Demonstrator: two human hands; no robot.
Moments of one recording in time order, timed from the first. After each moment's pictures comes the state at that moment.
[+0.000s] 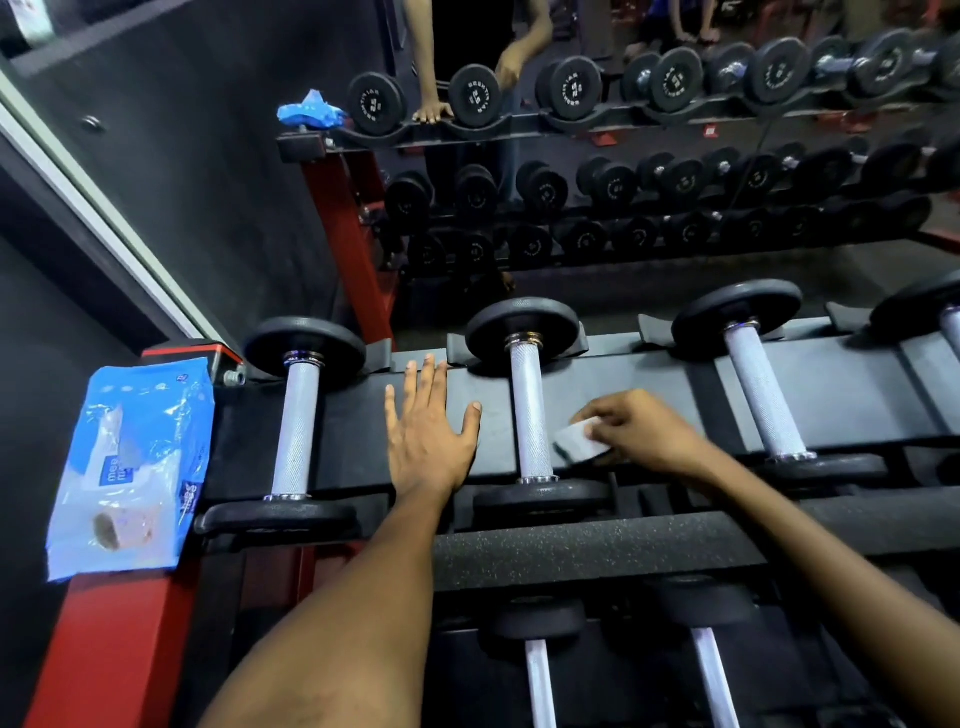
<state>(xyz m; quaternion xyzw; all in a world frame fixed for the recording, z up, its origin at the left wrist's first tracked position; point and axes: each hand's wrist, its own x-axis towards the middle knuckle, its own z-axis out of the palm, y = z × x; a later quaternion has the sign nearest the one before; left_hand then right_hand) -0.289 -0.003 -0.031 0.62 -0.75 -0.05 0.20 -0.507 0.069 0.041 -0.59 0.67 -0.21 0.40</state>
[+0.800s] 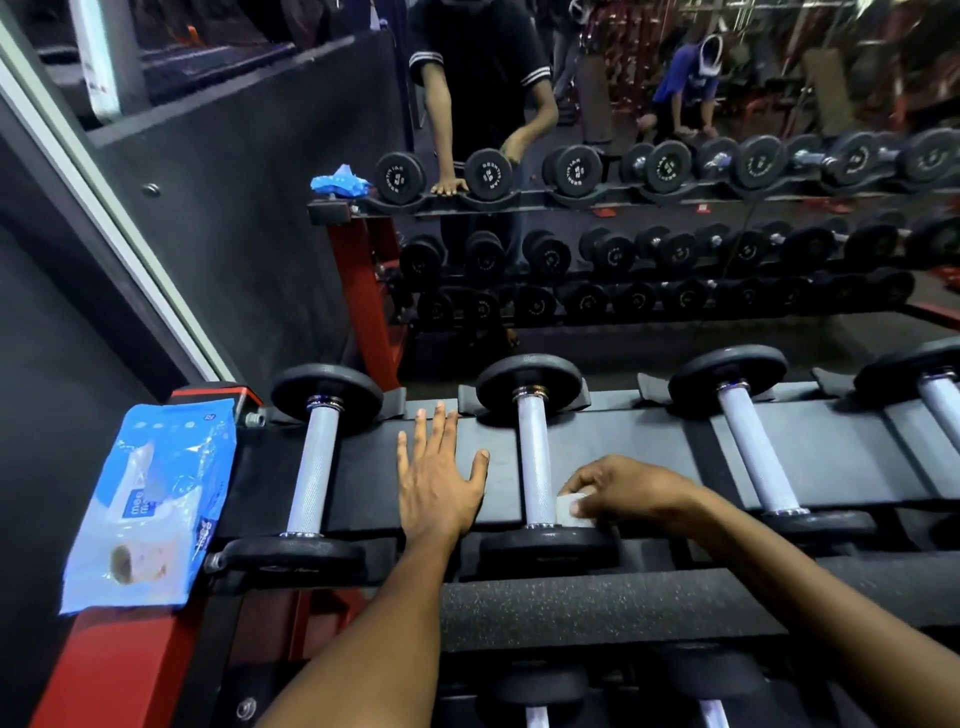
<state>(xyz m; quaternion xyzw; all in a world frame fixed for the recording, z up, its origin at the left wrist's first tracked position) -0.288 -0.001 -0.029 0.63 -0.75 -0.05 0.19 -0.489 0.066 0.051 -0.54 0.65 -0.15 0.52</state>
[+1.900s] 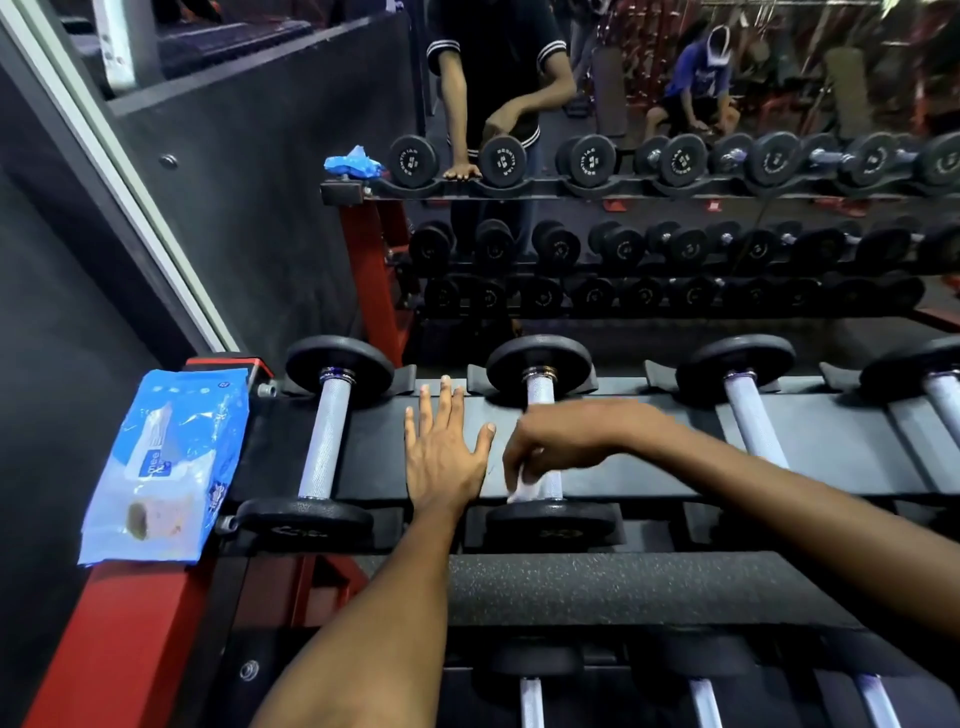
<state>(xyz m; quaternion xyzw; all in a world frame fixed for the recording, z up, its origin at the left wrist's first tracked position) -0.290 -0.006 -0.031 0.64 -0.75 -0.04 0.17 -0.433 0.033 0.117 -0.87 0.40 0.19 0.21</state>
